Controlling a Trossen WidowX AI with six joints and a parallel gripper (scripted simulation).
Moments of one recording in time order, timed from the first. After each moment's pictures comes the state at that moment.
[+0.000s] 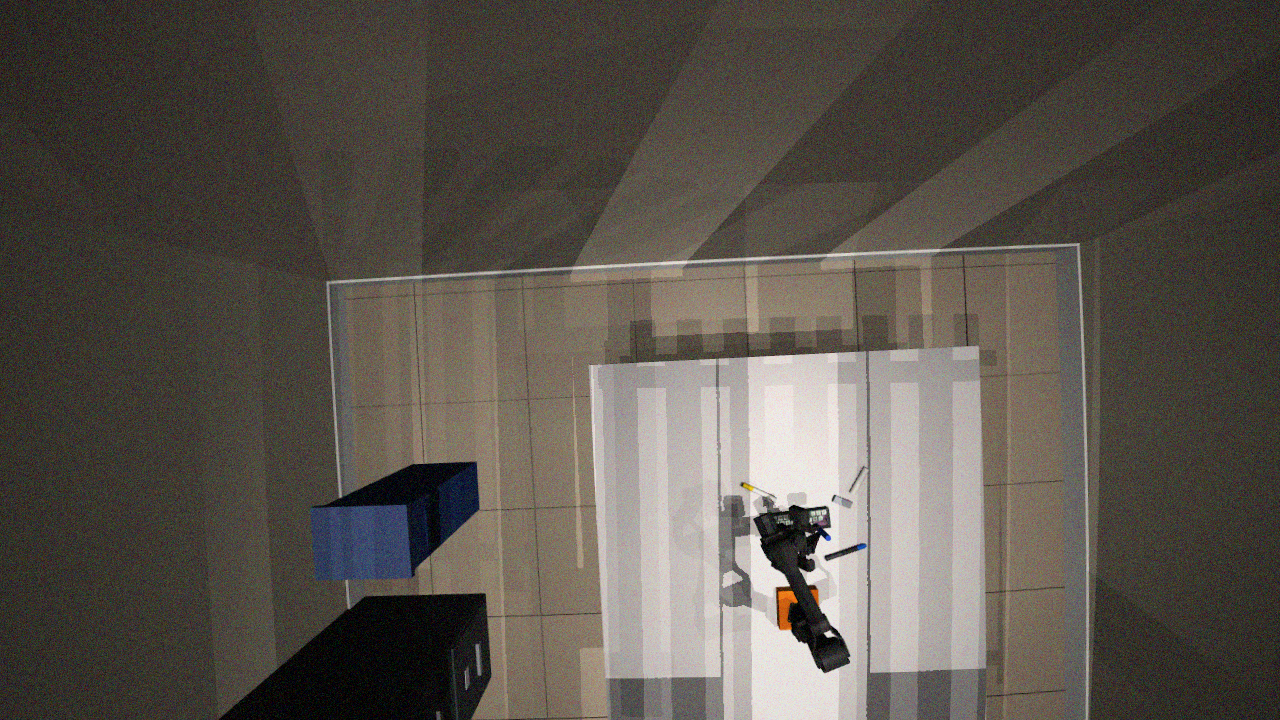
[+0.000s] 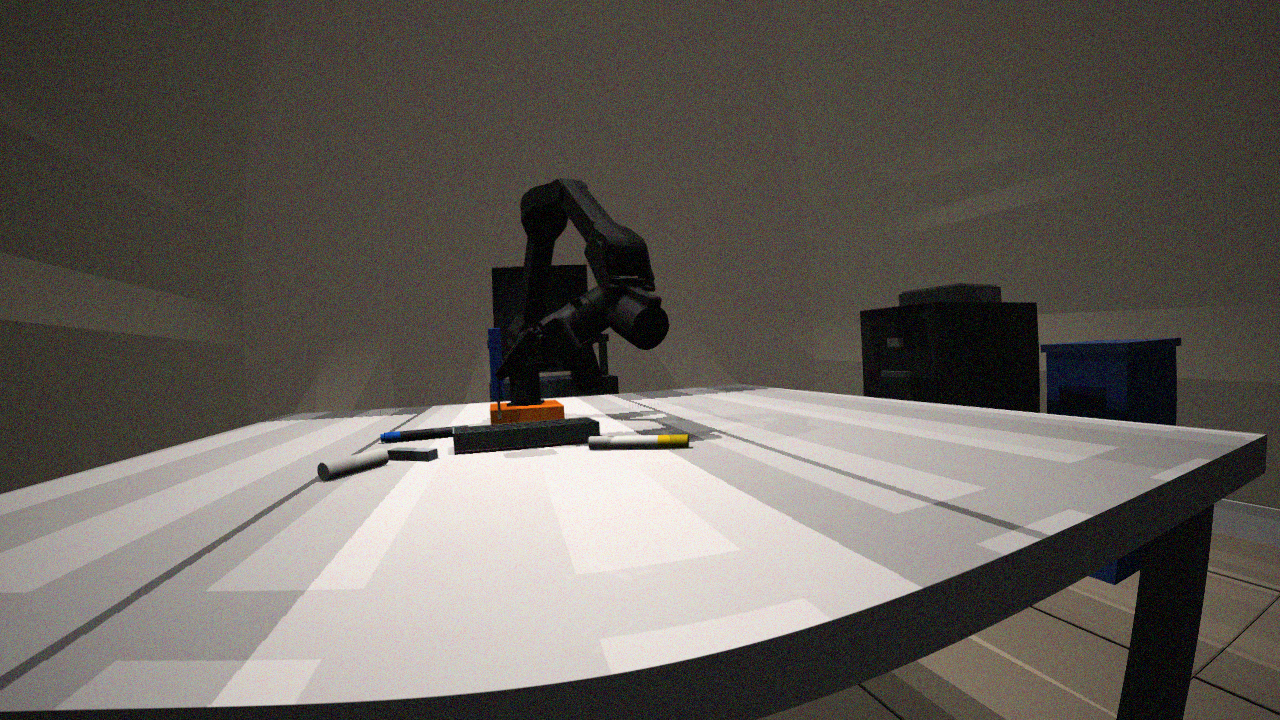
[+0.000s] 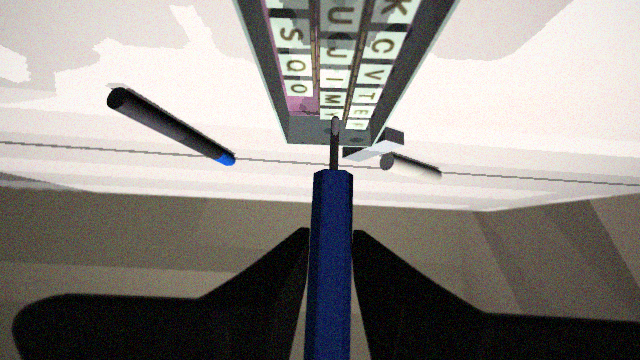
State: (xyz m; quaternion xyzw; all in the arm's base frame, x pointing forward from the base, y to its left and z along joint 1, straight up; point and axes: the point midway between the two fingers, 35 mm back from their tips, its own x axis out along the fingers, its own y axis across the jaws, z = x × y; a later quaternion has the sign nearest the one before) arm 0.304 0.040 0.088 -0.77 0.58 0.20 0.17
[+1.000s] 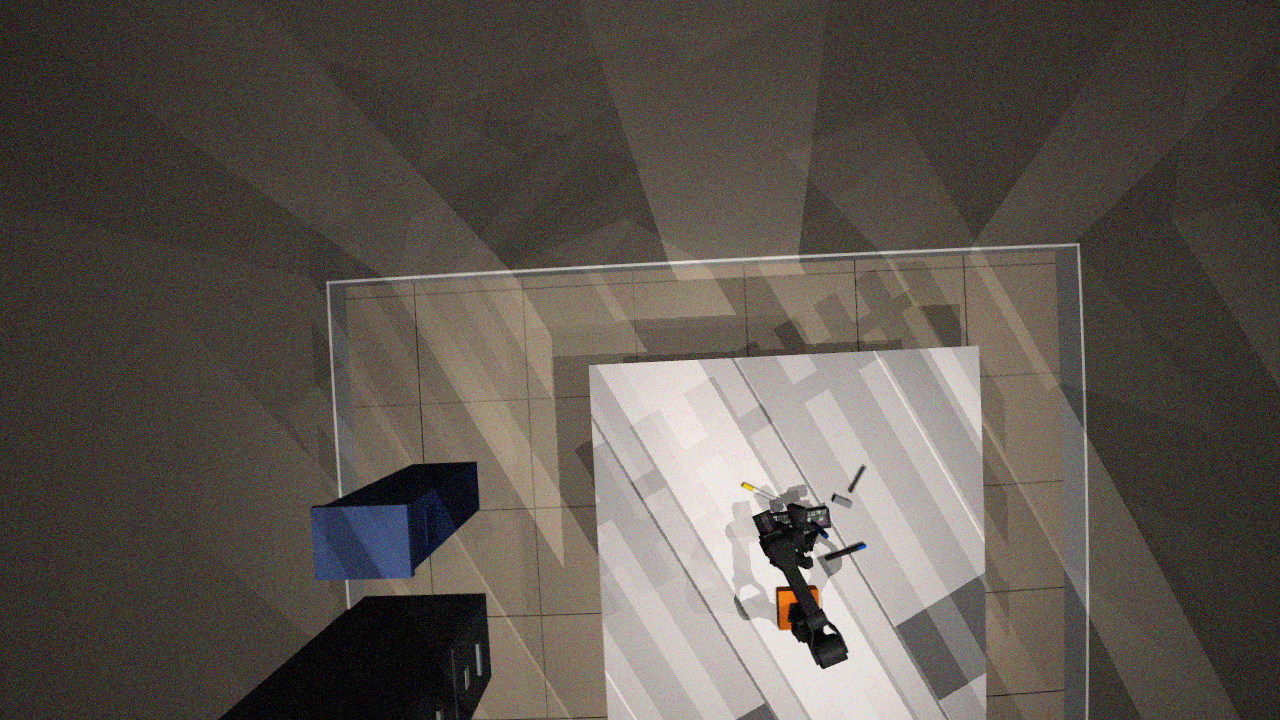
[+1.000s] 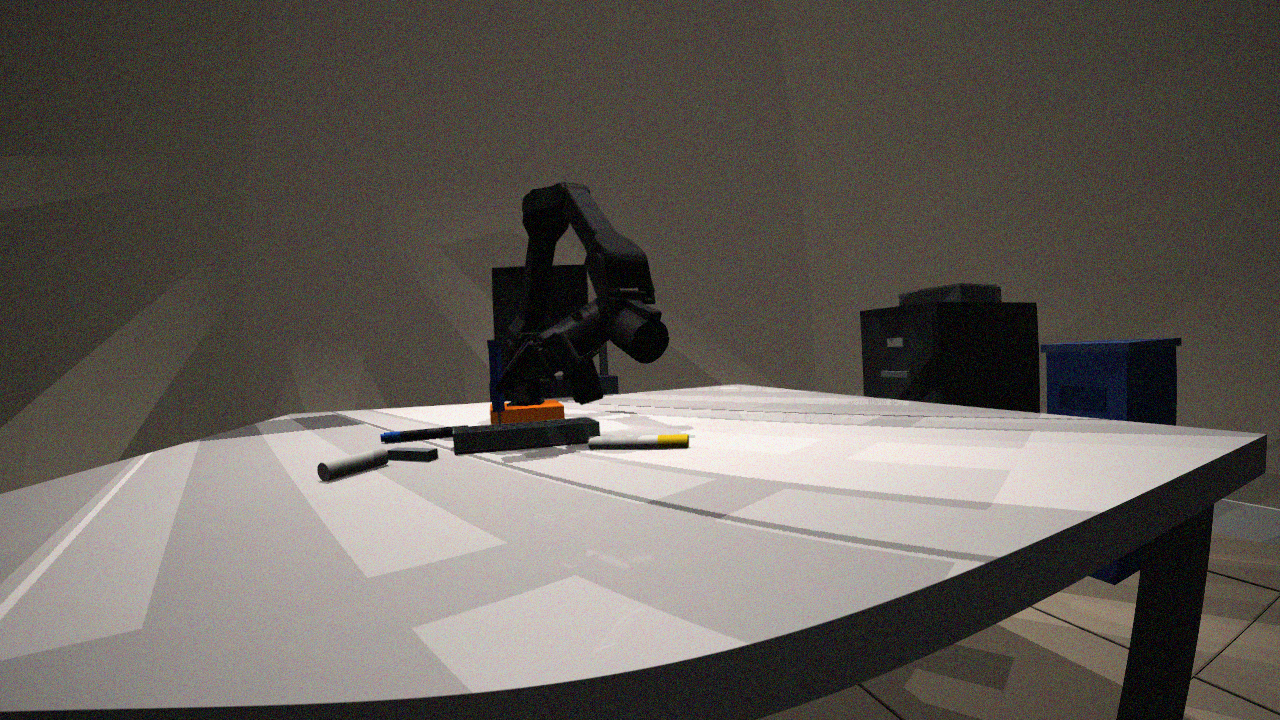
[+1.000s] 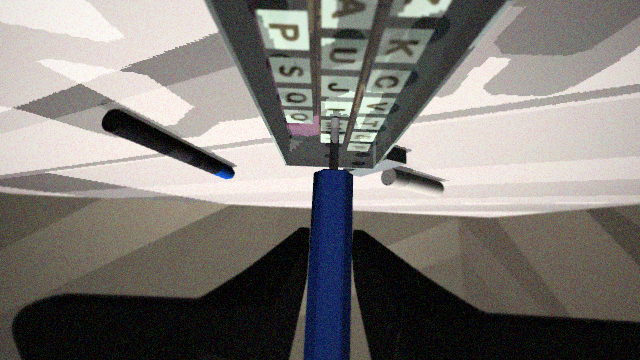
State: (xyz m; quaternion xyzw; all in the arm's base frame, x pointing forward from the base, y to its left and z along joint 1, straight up) arm 0.304 0.040 0.071 -0.77 0.58 0.20 0.17
